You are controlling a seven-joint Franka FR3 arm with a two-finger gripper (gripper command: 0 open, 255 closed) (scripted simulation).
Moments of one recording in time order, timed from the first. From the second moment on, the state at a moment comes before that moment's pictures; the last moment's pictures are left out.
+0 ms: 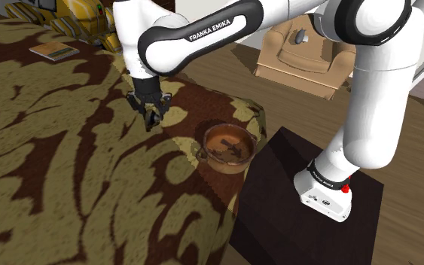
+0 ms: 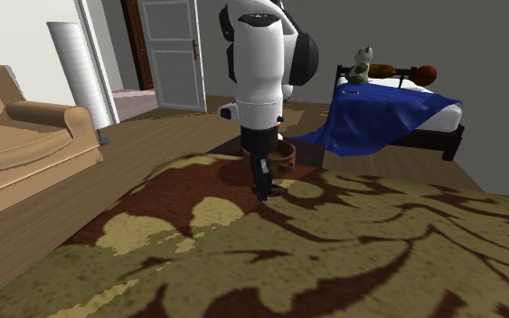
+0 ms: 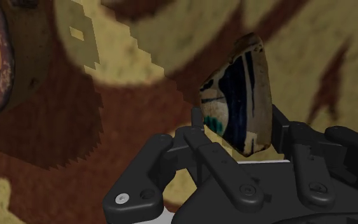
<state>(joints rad) 0.08 0.46 0.52 -1.65 -0.22 2.00 1.49</state>
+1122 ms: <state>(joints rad) -0.01 0.19 0.56 -1.85 -0.08 1.96 1.42</state>
